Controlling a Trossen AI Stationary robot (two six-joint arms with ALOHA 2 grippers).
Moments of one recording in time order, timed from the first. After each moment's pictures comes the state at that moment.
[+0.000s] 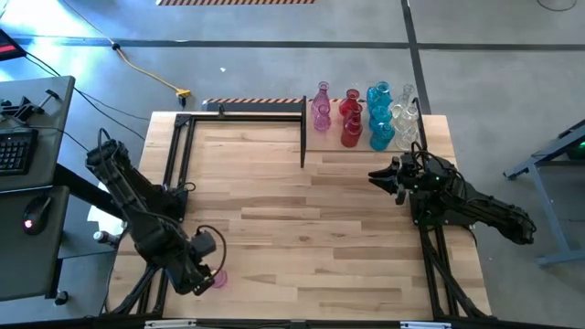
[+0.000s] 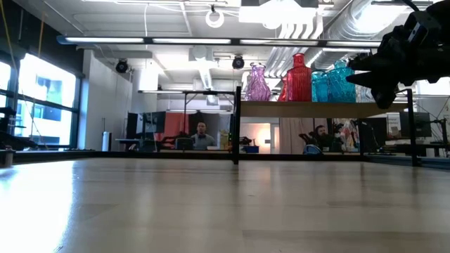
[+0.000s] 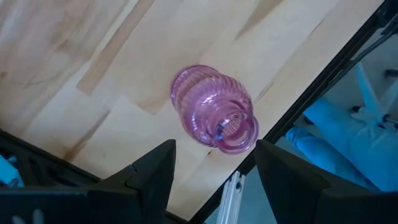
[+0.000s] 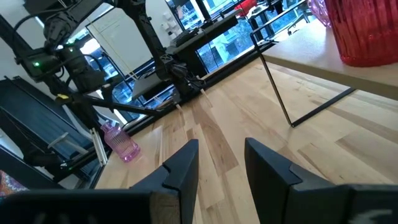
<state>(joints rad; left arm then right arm) -0.90 1.42 1.20 -1.11 -0.05 -1.59 -0.43 0.01 0.07 -0.13 -0.33 0.50</state>
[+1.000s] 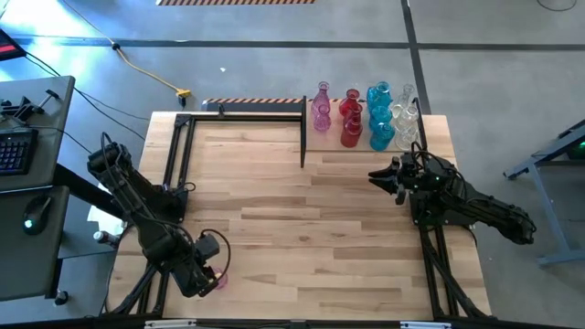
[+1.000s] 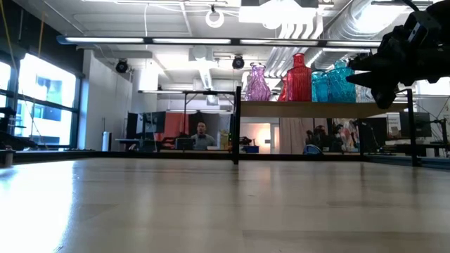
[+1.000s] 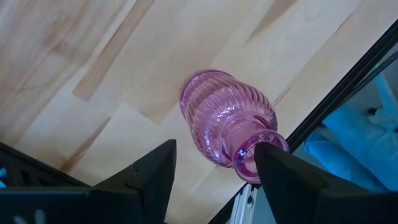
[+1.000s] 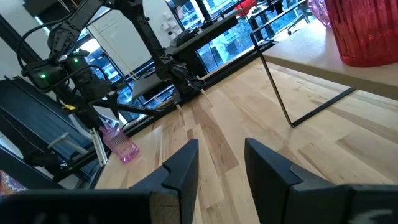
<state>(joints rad) -0.90 1.46 1.14 -1.04 -0.05 -1.58 -0.43 0.01 0.07 -0.13 -0.33 0.50</state>
